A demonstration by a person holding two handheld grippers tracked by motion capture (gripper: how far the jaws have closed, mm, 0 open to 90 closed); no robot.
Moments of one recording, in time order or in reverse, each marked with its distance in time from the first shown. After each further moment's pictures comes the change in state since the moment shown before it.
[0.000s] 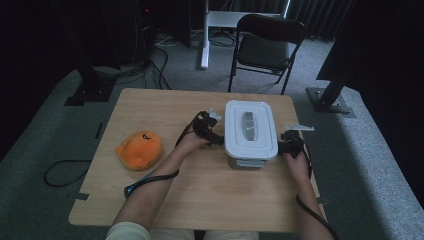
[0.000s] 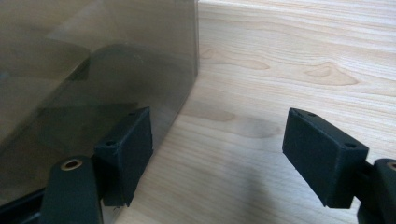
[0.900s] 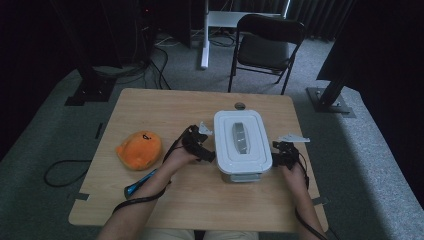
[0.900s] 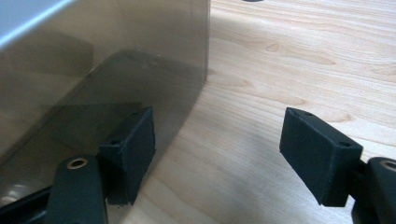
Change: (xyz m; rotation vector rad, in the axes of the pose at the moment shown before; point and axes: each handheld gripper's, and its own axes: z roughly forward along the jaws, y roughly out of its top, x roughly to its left) left arm -0.027 -0.047 -0.046 0.007 -0.014 0.022; right arm 0.041 -0.022 -0.023 -0.037 0.097 -0.092
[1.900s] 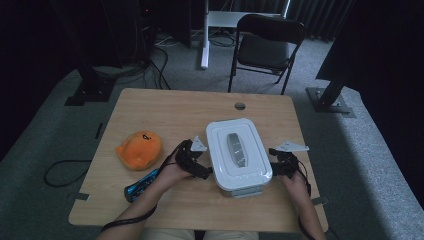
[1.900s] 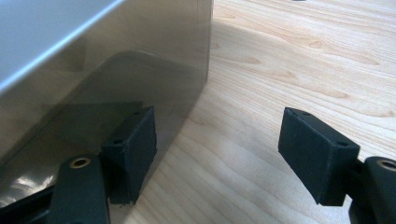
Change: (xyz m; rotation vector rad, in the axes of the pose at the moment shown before) left arm -0.033 -0.033 -0.031 -0.047 -0.049 0.030; right arm 0.023 -0.012 -0.020 0.002 0.078 -0.087
